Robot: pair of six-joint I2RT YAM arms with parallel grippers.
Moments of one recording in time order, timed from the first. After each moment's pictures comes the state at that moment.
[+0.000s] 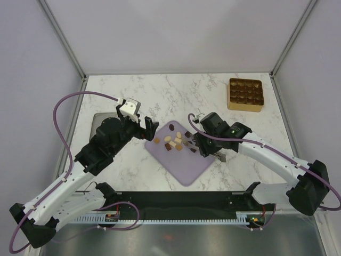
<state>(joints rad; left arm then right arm) -0.72 0.80 0.87 -0.25 -0.19 -0.13 0.75 1.26 1.03 -0.83 0.02 0.23</state>
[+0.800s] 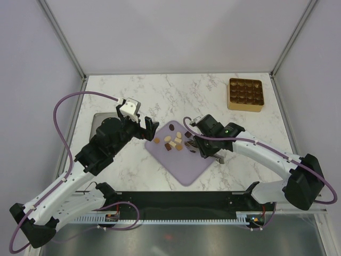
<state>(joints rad) -0.72 0.80 0.87 -0.25 -0.19 -0.13 0.77 1.33 1.01 -0.82 0.03 0.22</state>
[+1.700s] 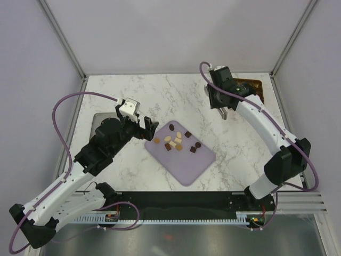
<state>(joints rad) -0.72 0.80 0.87 -0.25 -0.19 -0.13 0.48 1.57 1.57 -0.87 0.26 0.19</state>
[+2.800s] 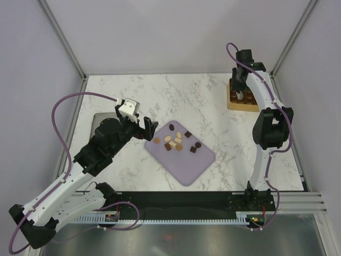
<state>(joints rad) -0.72 0.79 0.87 -0.25 -0.19 -0.12 0.07 2.10 2.02 -0.91 0.22 0.18</state>
